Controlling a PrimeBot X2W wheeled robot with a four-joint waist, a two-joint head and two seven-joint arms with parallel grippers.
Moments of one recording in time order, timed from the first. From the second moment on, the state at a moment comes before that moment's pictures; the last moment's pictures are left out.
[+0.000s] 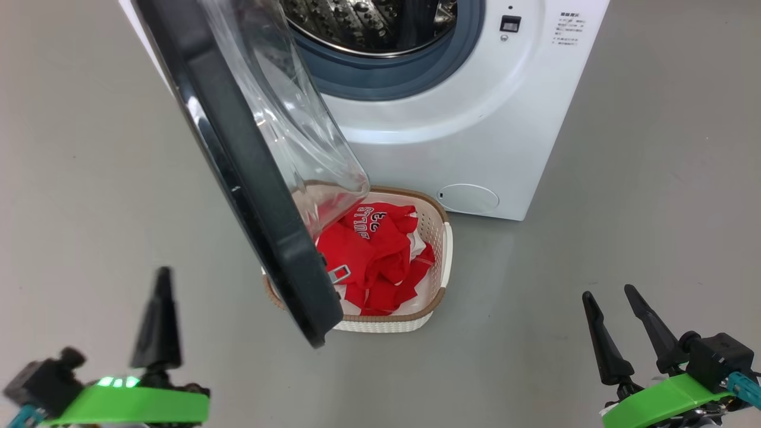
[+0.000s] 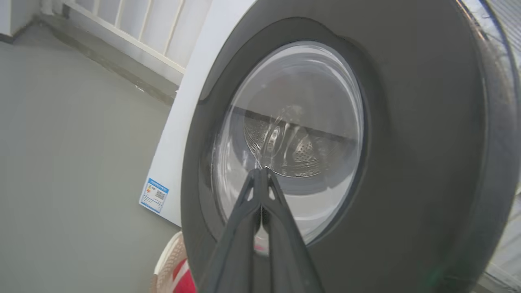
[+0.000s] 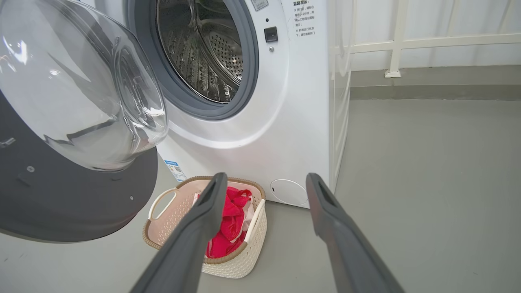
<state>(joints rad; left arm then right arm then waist) -0.12 0.06 0.06 0.15 -0.66 -0.13 -0.25 0.00 -0.16 0.05 0.22 0.41 0.12 -0.26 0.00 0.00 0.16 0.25</state>
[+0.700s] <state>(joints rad) -0.30 0.58 -0.48 -0.14 -1.52 -0.12 -0.21 -0.01 -0.15 0.06 0.22 0.41 0.12 -0.26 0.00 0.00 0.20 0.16</state>
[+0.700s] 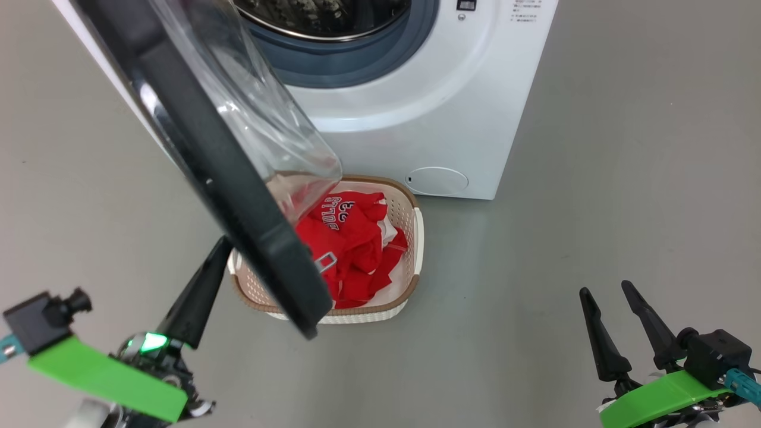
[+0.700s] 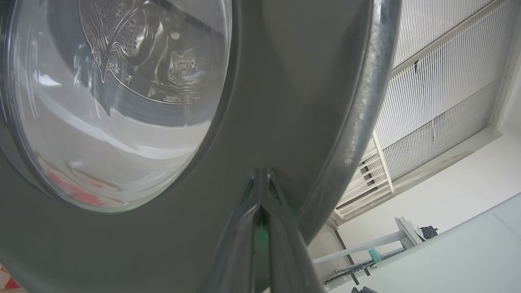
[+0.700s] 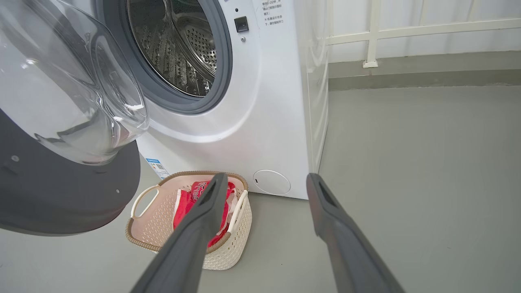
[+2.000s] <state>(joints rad) -0.93 0.36 -0.53 0.32 -1.26 -0.12 -0.26 -0.15 -0.11 0.05 0.20 0.42 0.12 -0.26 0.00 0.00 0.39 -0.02</state>
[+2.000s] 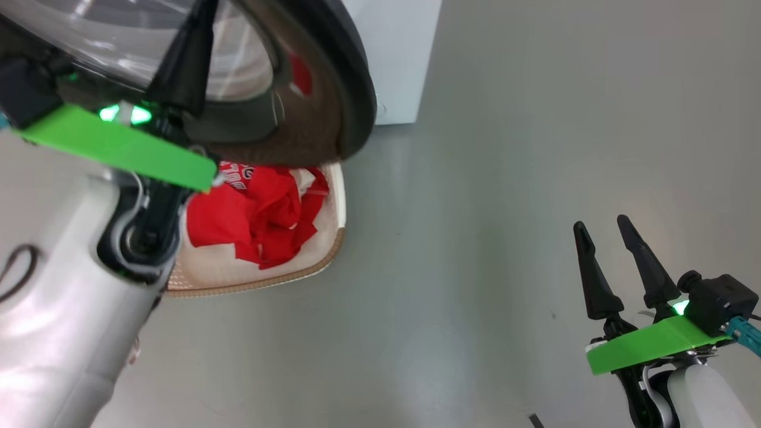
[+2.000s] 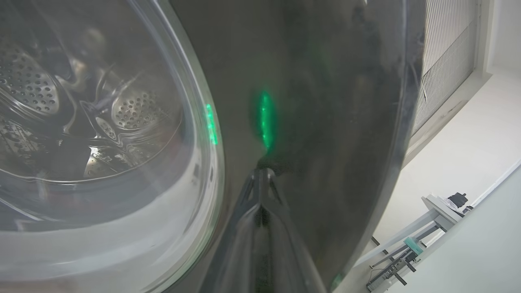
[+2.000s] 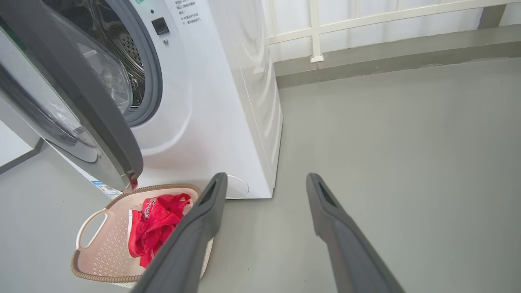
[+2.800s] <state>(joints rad) -1.12 0.27 -0.36 0.54 -1.04 -0.12 -0.26 -0.19 -0.07 0.05 0.20 0.43 0.12 -0.26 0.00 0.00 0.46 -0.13</state>
